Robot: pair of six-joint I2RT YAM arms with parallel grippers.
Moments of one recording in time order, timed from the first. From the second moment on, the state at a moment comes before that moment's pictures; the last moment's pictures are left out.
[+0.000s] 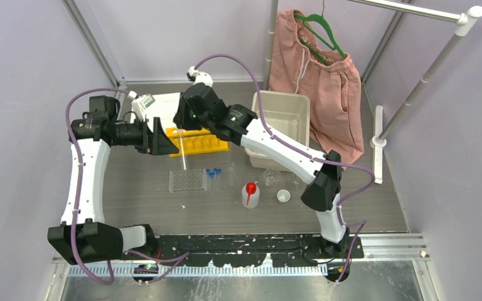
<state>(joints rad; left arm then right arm) 0.14 1.24 1.38 -1.22 0.93 0.24 1.00 1.97 2.11 -0.57 0.23 0.69</state>
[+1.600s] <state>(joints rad) 0.07 1.24 1.33 -1.18 0.88 0.40 0.96 2.07 2.29 -0.74 -0.18 0.71</state>
